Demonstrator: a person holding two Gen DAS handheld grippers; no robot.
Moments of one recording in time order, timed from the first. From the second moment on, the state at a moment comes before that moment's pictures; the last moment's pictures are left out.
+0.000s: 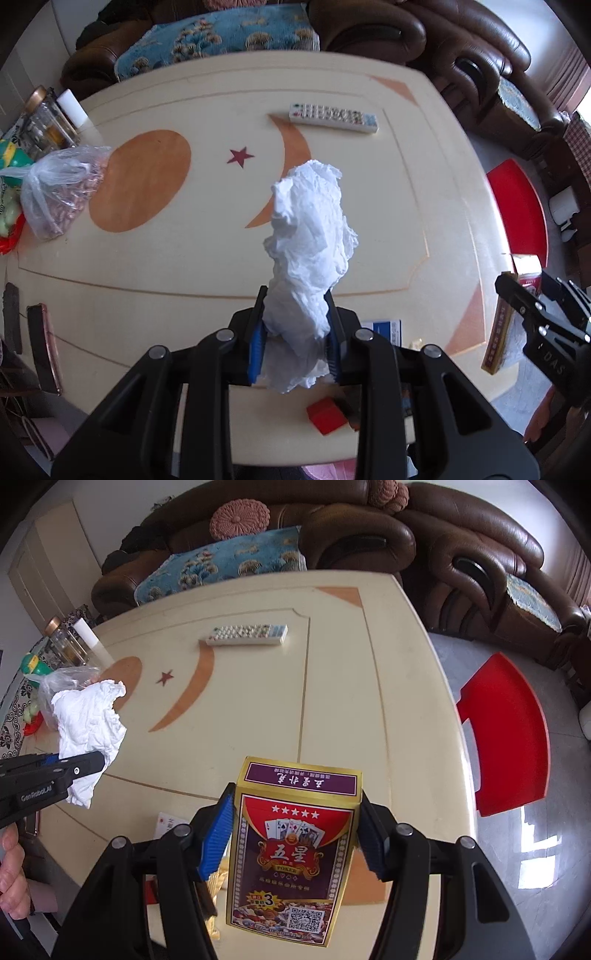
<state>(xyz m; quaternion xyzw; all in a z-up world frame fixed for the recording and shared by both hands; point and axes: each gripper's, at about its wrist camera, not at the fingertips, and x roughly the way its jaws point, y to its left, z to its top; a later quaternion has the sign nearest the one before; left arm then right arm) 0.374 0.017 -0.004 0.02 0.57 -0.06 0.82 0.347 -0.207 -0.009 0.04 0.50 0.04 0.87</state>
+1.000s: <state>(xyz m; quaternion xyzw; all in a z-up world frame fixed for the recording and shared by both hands) 0.155 -0.004 0.084 0.06 0.45 -0.14 0.88 0.128 -0.184 0.111 0.00 0.39 0.10 0.92</state>
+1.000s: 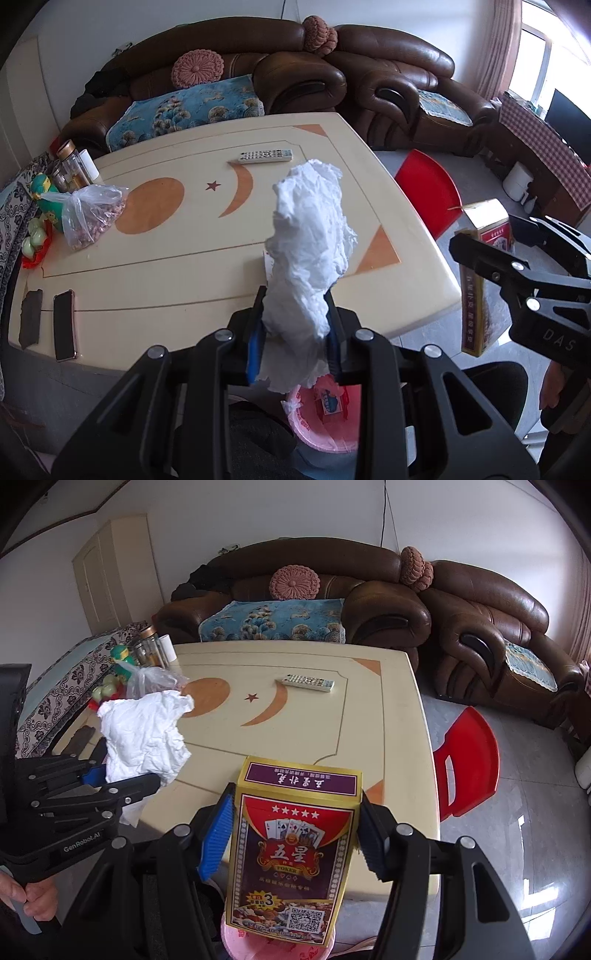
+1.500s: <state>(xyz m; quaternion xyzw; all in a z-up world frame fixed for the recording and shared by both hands) 0.116 -0.010 0.016 0.07 0.49 -0.19 0.85 0.082 -0.184 0.062 0.00 0.41 0.10 0.91</state>
